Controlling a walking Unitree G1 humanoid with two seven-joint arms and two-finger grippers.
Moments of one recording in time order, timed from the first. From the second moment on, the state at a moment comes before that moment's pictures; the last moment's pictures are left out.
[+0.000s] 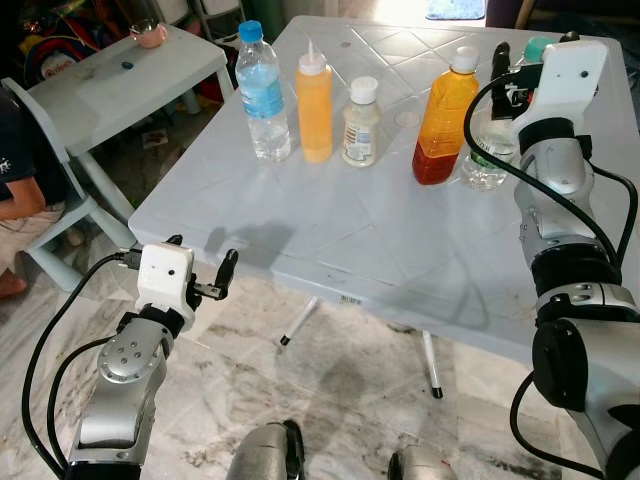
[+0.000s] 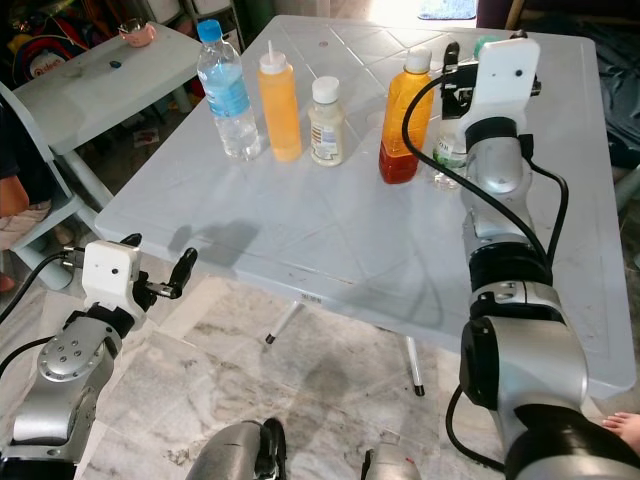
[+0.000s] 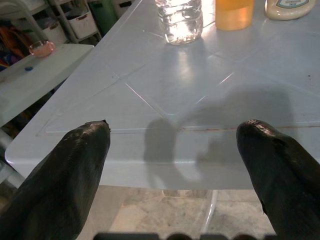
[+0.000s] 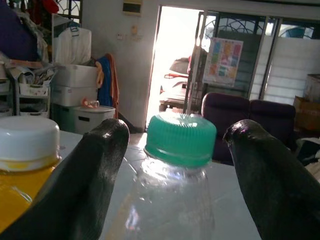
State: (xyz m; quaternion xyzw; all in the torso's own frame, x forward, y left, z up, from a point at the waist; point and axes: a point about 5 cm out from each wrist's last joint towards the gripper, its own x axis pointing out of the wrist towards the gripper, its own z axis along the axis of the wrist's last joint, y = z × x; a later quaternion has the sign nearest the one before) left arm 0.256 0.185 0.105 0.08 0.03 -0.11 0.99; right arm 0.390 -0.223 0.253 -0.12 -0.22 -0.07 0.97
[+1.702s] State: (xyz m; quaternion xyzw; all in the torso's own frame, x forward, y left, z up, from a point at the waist) left arm 0.262 0.166 0.101 0.04 0.02 -0.06 1.00; right arm 0.317 -0.156 0.213 -0.14 -0.21 0.04 0.97
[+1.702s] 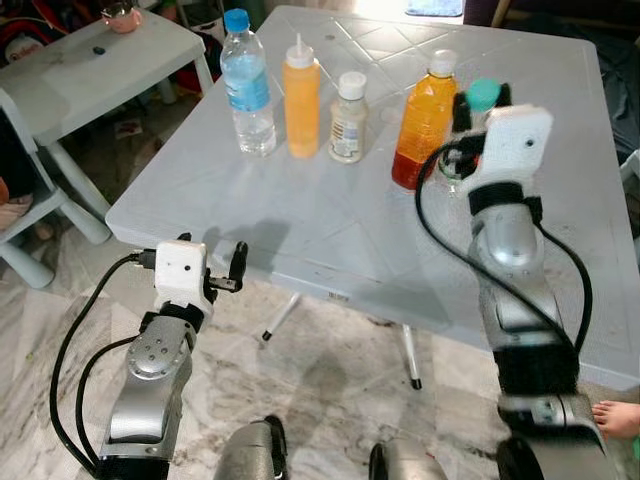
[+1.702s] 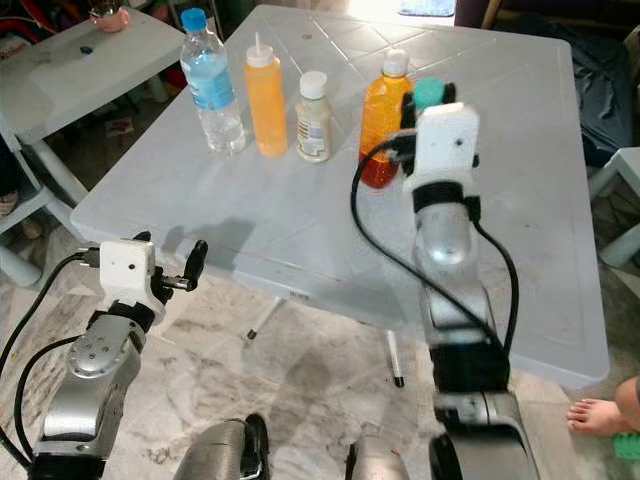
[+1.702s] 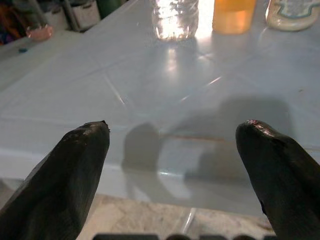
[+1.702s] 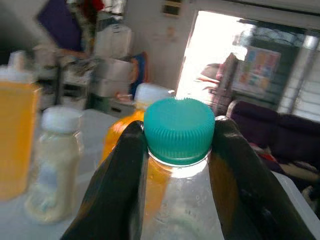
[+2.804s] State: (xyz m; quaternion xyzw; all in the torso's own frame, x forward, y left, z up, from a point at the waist) left arm 0.268 0.151 0.092 0.01 0.03 -0.05 1.00; right arm 0.291 -0.151 0.166 -0.09 -0.14 0.00 0.99
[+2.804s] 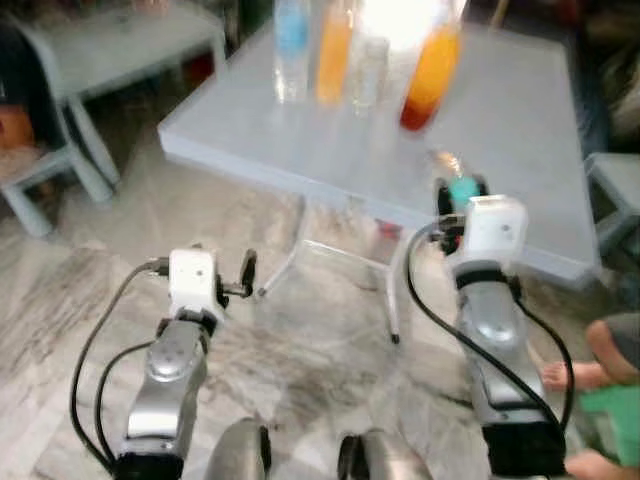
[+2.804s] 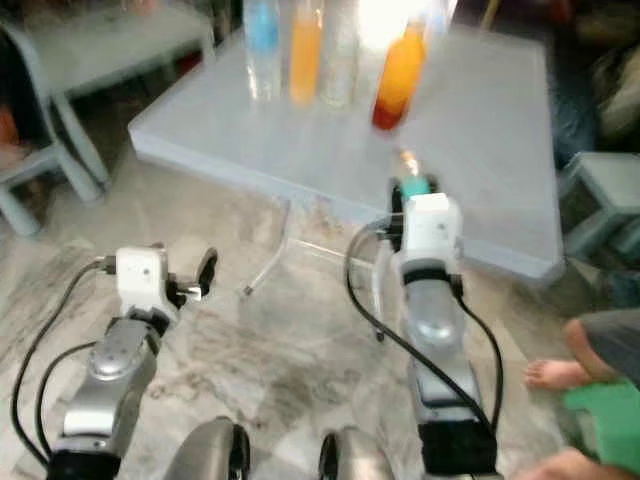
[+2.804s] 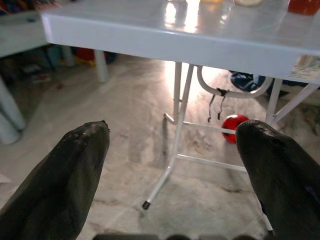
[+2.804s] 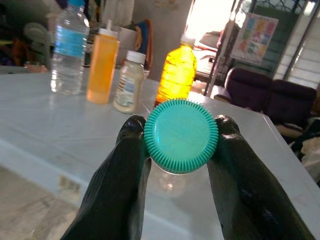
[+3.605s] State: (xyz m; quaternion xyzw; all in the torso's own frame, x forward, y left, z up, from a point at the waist) left arm 0.275 0.145 0.094 0.02 0.01 -0.06 1.00; right arm 0.282 -0.134 0.143 0.01 -0.08 0.08 0.99
